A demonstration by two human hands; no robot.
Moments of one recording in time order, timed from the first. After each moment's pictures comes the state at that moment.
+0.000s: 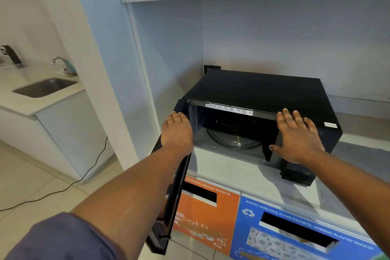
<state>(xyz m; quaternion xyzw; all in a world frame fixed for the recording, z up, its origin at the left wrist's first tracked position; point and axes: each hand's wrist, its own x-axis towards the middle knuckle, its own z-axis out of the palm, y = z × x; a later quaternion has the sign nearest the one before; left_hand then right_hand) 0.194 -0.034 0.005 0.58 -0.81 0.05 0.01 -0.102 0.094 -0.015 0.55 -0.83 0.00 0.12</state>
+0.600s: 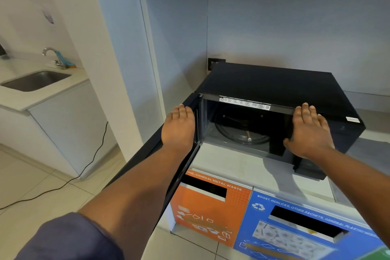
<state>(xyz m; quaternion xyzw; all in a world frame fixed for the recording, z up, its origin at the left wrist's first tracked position) 0.245 -0.070 -0.013 0.50 -0.85 0.13 0.08 -0.074 0.075 -0.026 0.50 -0.86 0.01 0.13</state>
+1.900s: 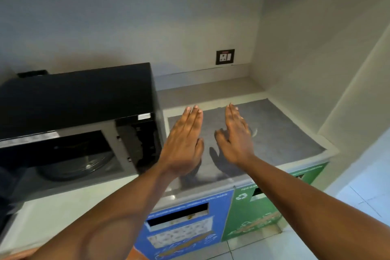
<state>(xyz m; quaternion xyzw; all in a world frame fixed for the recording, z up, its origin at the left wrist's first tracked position) -0.190 0.140 -0.084 0.03 -0.96 -0.11 0.24 -0.311 0.291 -0.094 0.36 -0.87 0.34 0.08</state>
